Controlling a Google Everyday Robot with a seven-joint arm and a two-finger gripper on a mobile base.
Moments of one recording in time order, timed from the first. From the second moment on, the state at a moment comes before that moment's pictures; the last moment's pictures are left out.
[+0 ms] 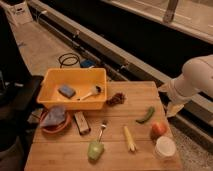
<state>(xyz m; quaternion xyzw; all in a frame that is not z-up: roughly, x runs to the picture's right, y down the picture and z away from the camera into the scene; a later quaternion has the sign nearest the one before) 0.272 0.061 0.626 -0.21 -0.06 -0.06 0.97</state>
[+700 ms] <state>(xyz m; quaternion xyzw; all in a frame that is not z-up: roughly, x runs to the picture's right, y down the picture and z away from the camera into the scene) 0.182 0.050 0.692 -0.21 -0.12 -0.15 0.96</state>
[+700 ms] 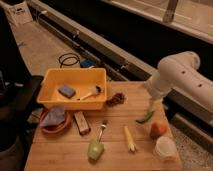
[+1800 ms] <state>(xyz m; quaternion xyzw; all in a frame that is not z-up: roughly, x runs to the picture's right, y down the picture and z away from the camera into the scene) 0.172 0.074 0.781 -0.21 -0.07 -0.18 0.96</state>
